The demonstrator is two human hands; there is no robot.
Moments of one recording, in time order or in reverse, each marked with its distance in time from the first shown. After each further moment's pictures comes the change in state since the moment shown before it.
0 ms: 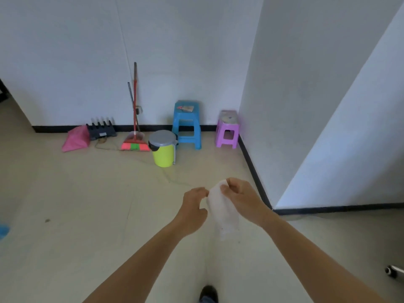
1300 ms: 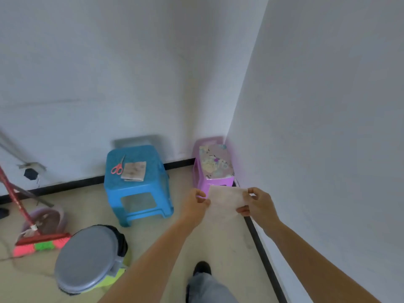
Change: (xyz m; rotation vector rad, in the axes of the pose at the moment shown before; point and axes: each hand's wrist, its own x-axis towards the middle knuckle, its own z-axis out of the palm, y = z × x) left_hand 1.128 -0.063 -0.065 -0.314 -0.123 -0.460; right_hand 1.041 0.162 -0.242 0.204 0.349 0.542
